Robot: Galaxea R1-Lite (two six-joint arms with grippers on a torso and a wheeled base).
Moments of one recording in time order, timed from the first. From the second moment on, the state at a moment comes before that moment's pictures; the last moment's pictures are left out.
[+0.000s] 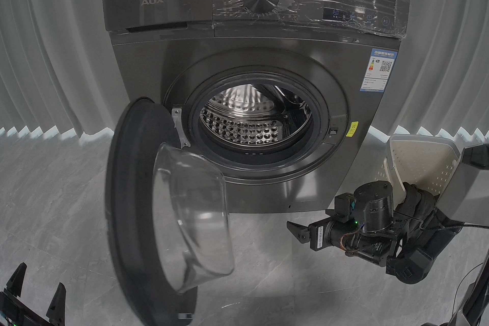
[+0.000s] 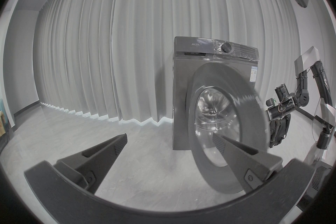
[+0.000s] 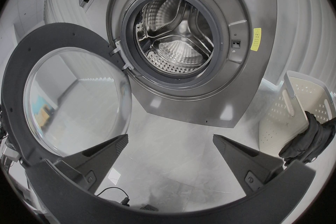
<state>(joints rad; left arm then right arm) 0.00 0.02 -0.02 0.00 0.00 0.00 0.64 2.03 -0.51 -1.07 -0.15 0.24</state>
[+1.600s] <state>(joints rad) 0.00 0.02 -0.02 0.00 0.00 0.00 0.35 1.31 -0.07 -1.05 -0.11 0.10</state>
